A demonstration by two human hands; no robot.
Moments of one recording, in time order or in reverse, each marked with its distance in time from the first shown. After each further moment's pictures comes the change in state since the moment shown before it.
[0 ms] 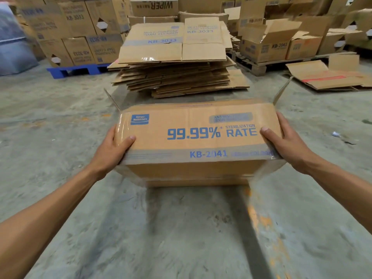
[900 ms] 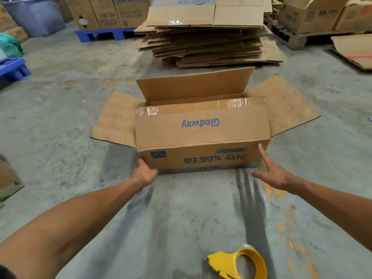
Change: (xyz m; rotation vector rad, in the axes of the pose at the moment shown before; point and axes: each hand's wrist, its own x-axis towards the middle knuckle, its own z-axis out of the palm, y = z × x) left_hand -0.122 -0.115 0.053 0.272 -0.056 -0.673; right_hand -0.078 0.103 0.073 -0.431 -0.532 0.234
